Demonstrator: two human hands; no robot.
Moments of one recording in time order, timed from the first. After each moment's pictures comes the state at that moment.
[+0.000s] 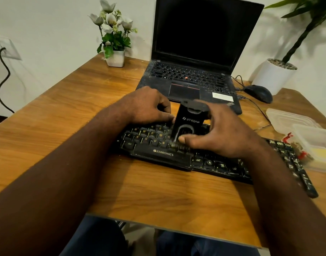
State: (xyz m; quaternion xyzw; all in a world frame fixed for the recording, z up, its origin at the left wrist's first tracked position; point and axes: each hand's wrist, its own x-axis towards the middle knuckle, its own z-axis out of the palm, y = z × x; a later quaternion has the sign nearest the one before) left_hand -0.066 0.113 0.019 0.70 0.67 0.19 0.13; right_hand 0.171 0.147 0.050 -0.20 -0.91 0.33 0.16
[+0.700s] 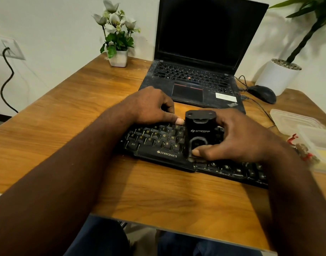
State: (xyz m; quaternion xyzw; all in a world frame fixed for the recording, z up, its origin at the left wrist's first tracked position) left_hand -0.064 0.112 0.021 0.69 0.68 0.18 0.15; right_hand 0.185 0.143 0.066 -0.21 -0.90 0.38 0.07
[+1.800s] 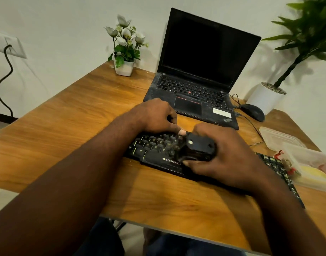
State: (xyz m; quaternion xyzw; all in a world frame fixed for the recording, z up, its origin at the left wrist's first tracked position) left_hand -0.069 0.114 0.019 0.70 0.68 0.18 0.12; right_hand 0.173 0.103 0.065 -0.25 -0.94 0.18 0.13
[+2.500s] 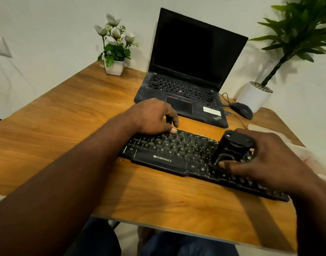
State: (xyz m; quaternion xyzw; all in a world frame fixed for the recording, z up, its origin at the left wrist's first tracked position) left_hand -0.053 0.111 0.024 0.73 0.64 0.20 0.11; right_hand 0.247 0.116 0.086 -0.38 -0.89 0.23 0.14
